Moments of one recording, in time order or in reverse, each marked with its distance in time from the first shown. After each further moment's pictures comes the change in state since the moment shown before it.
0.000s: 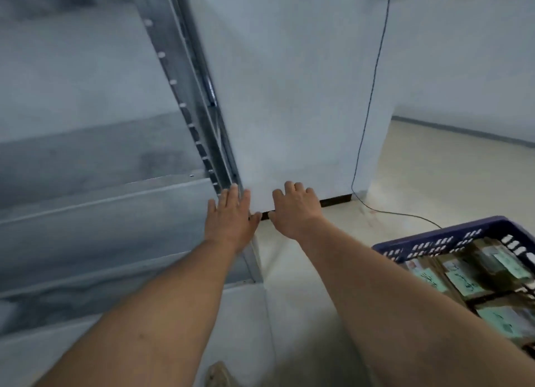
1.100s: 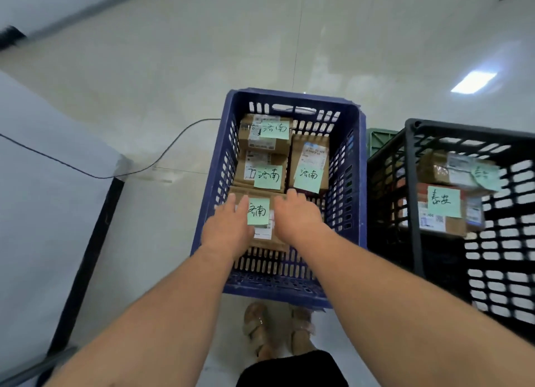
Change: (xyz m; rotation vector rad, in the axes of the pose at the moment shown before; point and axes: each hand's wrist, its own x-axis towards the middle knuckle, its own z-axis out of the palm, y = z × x) left_hand 0.130 0.439 0.209 0.221 -0.484 1.162; right_hand -0.118 0.346 0.211 0.533 -0.424 1.277
